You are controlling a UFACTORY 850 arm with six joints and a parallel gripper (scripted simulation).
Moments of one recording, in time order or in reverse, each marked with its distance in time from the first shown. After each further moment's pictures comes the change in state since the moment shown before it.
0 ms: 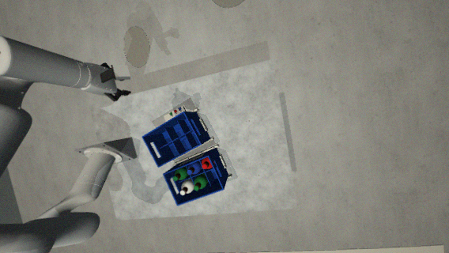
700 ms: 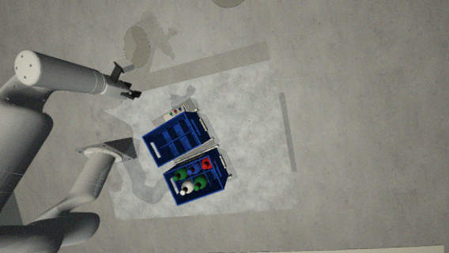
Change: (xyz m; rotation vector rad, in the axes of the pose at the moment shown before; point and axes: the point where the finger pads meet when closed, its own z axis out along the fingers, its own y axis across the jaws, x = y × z) arm 0.003 0.014 0.040 0.000 0.004 -0.624
